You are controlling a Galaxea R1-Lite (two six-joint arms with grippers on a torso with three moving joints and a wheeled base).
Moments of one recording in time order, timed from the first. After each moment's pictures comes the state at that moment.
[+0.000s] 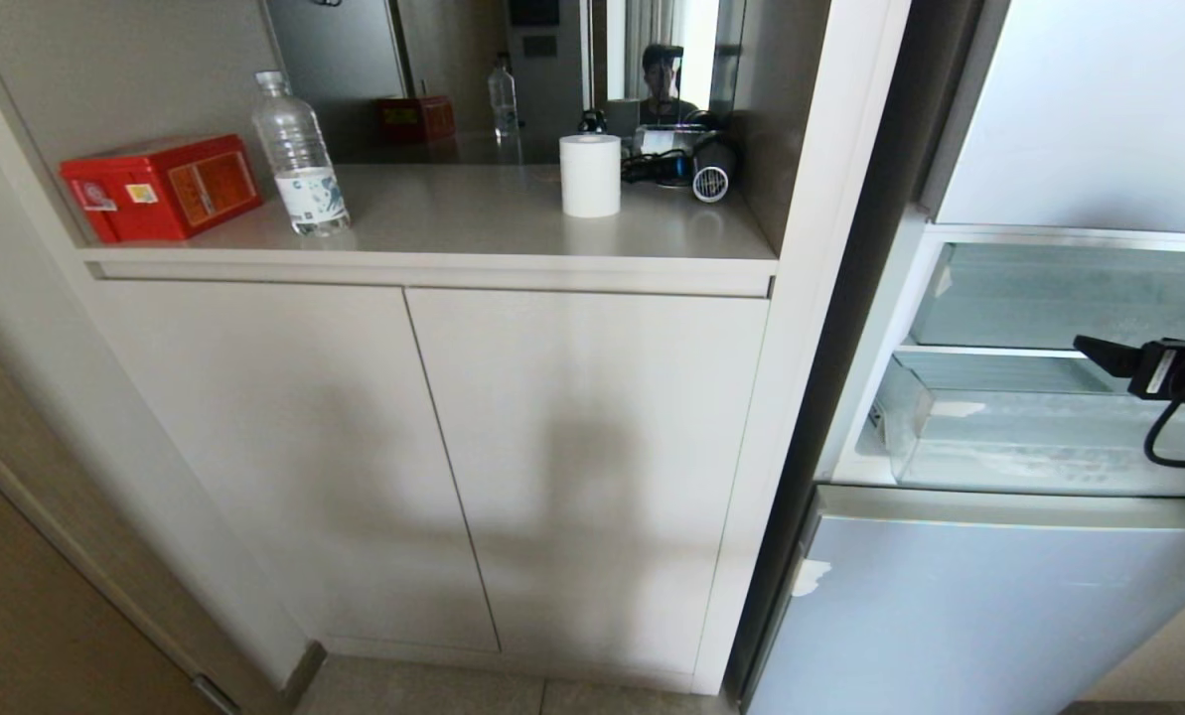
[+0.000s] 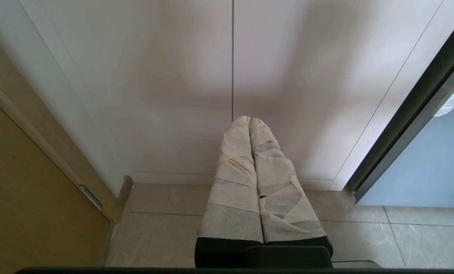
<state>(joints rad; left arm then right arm) 0.00 0.00 -0.07 0.17 0.01 0.00 -0.49 1.89 -0.99 -0.82 0.40 -0.05</state>
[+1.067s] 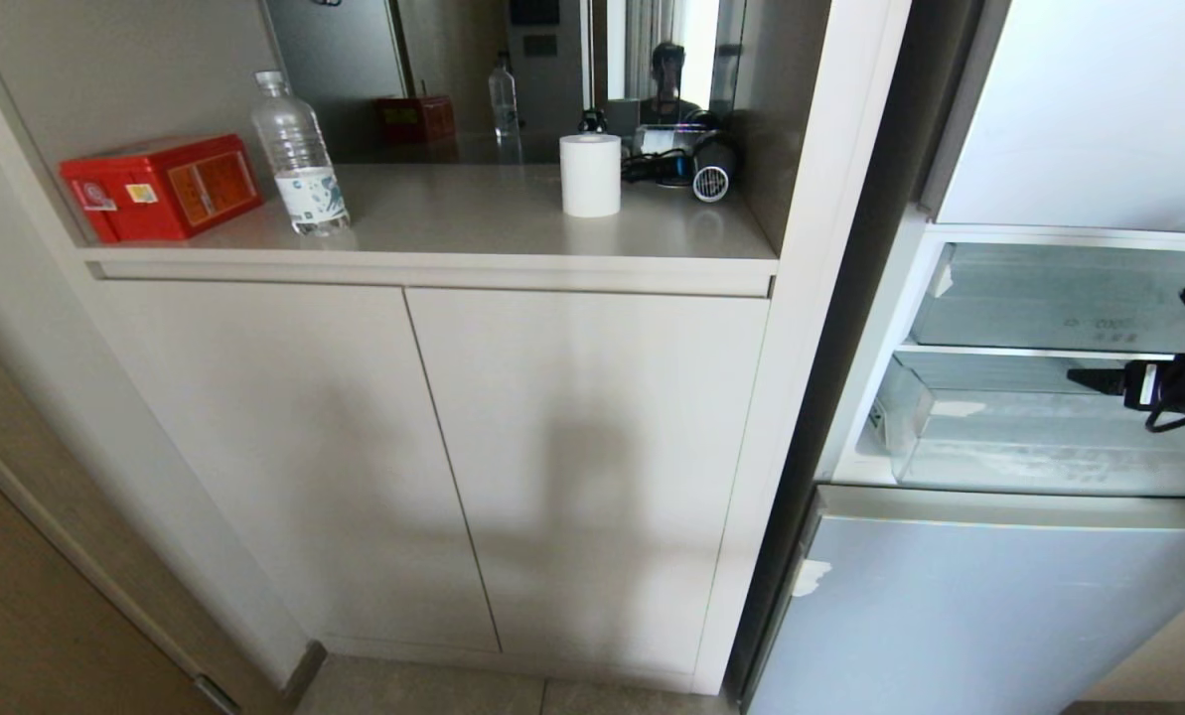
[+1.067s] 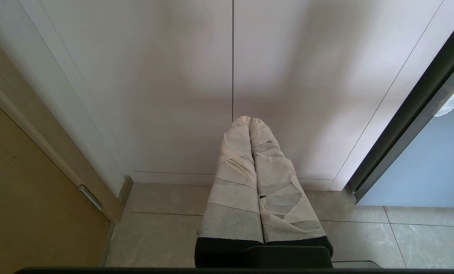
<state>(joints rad) 0.00 0.00 -0.07 0.17 0.01 0.00 -0.56 2.11 -1.41 -0.34 0.42 -0.18</state>
